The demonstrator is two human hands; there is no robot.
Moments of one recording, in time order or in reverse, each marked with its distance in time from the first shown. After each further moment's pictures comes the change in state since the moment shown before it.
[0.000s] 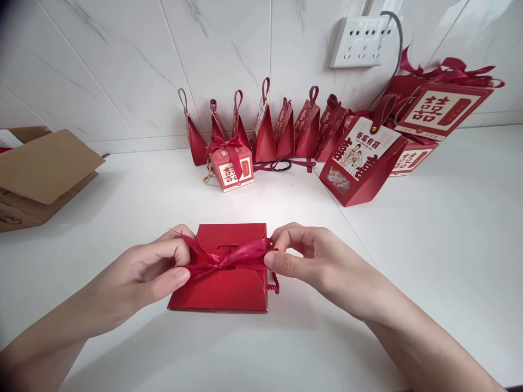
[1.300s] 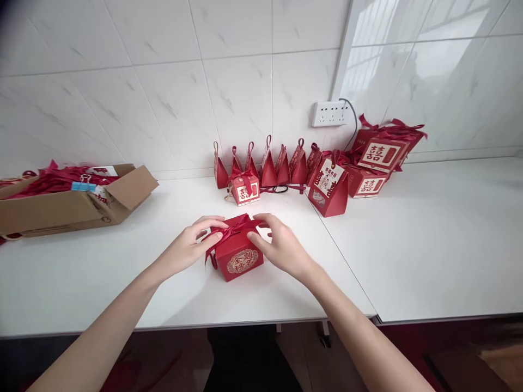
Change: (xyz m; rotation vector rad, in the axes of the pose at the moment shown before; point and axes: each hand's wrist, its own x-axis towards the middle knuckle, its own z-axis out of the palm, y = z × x) left_hand -0.020 0.015 0.015 0.193 0.328 0.089; right_hand -0.001 0.005 0.040 -0.378 0.300 -0.471
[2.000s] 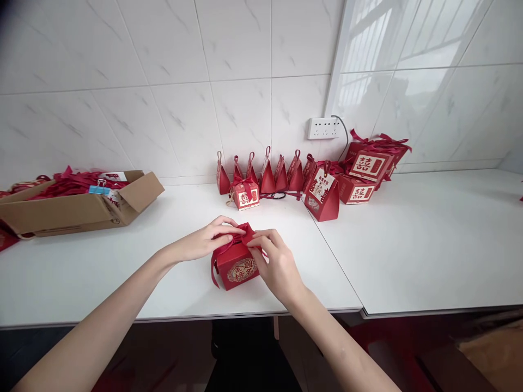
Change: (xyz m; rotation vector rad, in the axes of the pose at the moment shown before) left_hand 0.011 0.014 -0.005 0.078 -0.339 0.060; right_hand -0.038 -0.010 0.021 -0.133 0.334 -0.366
